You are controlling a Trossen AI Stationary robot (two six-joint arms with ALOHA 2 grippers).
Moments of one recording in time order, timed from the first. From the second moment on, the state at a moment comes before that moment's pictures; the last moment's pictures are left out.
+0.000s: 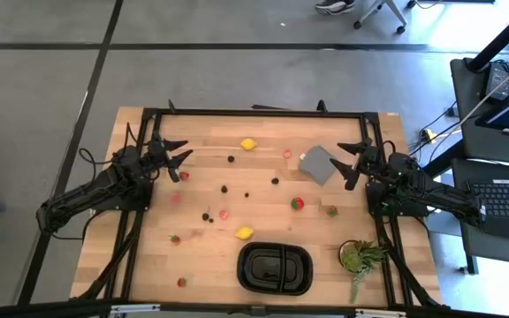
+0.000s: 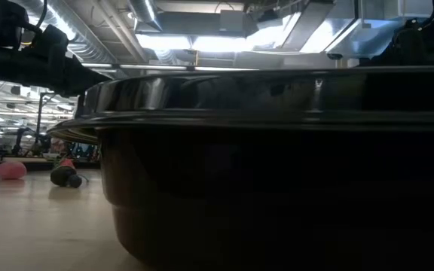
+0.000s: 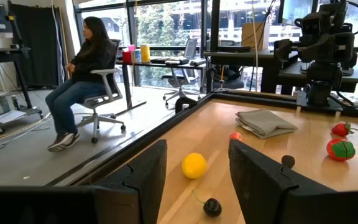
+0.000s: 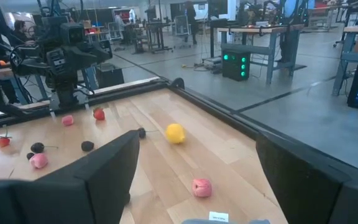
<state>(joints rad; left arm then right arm) 0.53 0.01 0.01 -0.01 0.00 0.01 -0.29 0.00 0.11 -0.13 0.19 0.10</state>
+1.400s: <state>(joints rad) 0.53 0.01 0.01 0.01 -0.04 0.01 -0.29 0.12 0.11 0.31 -0.14 0.00</state>
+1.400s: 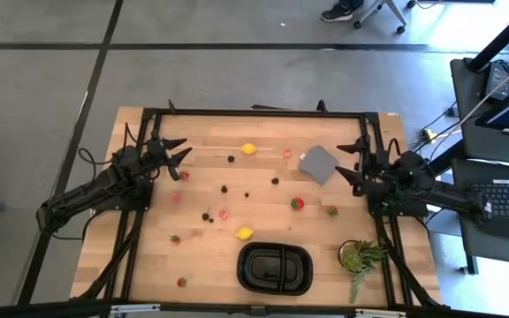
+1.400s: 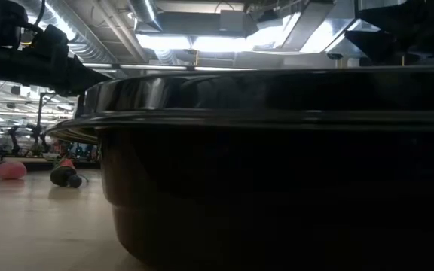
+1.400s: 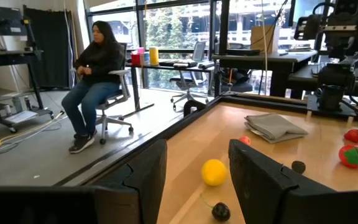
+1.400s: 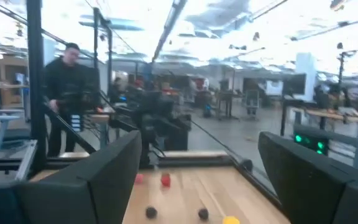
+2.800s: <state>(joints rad) 0.53 0.01 0.01 0.00 -0.04 0.00 -0.42 1.58 0.92 -0.33 0.04 -0.30</state>
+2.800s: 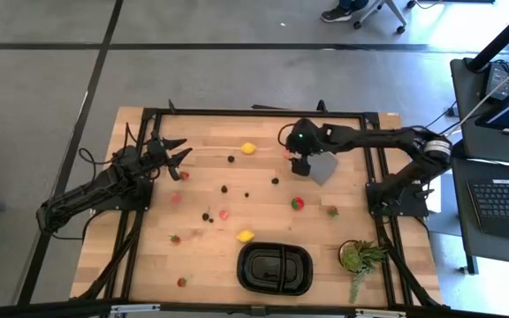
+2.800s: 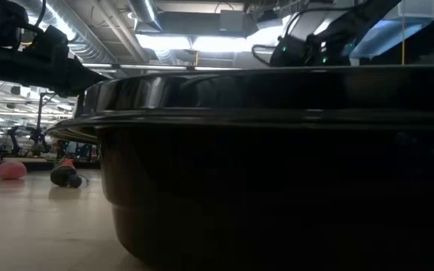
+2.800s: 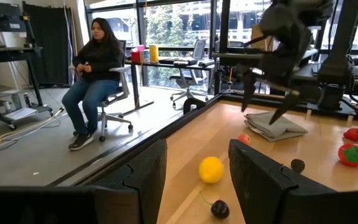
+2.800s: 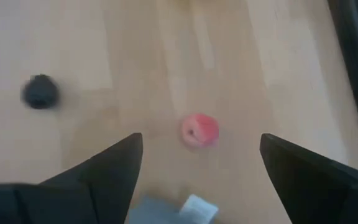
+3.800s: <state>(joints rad) 0.53 0.01 0.01 0.00 -0.04 0.00 -0.45 1.80 0.92 -0.21 -0.06 -0.27</state>
